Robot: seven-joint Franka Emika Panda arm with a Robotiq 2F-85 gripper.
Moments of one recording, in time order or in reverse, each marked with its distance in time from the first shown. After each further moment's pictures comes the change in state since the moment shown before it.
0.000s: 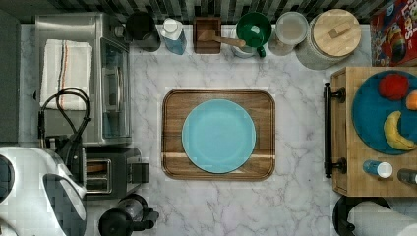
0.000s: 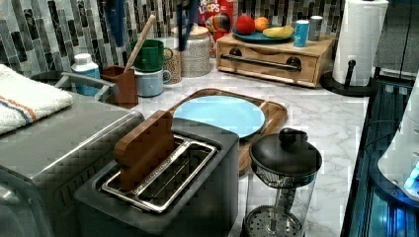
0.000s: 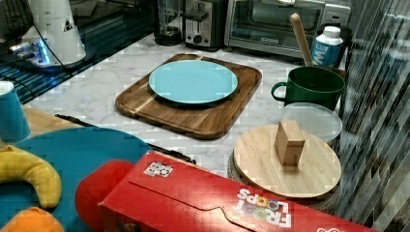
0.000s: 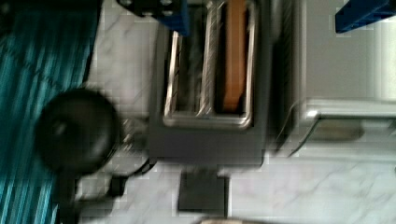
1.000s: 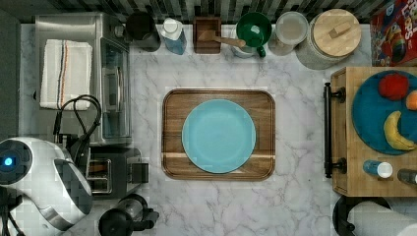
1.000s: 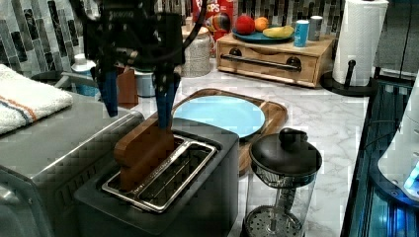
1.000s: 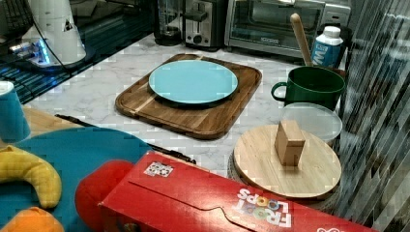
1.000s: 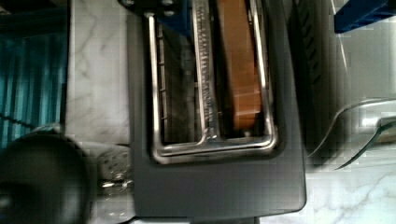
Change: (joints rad) arm 0.005 0.166 0.061 -0.068 -0.075 0.179 0.207
